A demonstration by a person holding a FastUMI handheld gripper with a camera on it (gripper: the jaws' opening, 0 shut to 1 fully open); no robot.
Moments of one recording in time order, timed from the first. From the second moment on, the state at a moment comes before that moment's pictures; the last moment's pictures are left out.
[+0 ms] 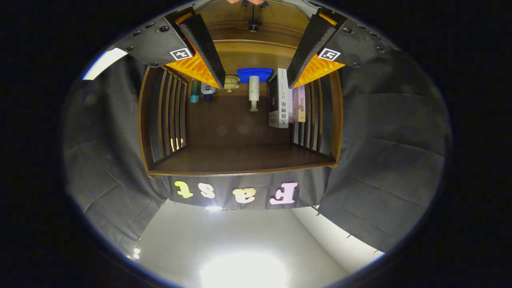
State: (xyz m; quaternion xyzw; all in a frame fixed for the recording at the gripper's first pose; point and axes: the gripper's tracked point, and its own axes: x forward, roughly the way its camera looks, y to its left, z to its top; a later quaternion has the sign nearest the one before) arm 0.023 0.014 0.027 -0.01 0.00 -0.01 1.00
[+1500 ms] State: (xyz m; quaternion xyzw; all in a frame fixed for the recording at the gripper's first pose) arm 0.071 0.002 -0.111 -0.01 0.10 -0.04 0.99
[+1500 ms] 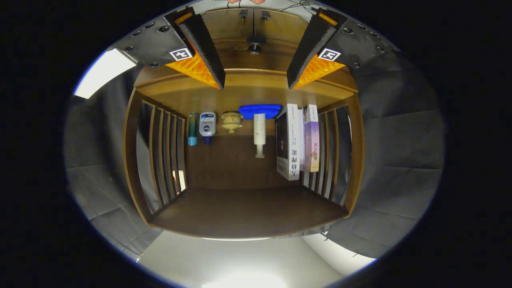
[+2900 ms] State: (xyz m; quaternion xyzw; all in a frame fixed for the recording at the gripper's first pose) arm 0.100 -0.005 -0.250 -0.06 0.18 -0.04 0.98
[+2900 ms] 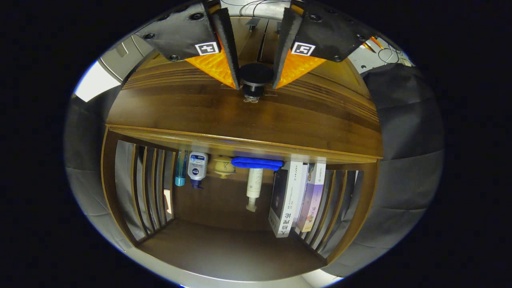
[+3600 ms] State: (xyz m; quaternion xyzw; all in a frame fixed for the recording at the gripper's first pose) arm 0.099 -0.005 -0.252 -0.07 0.20 -0.02 0.98
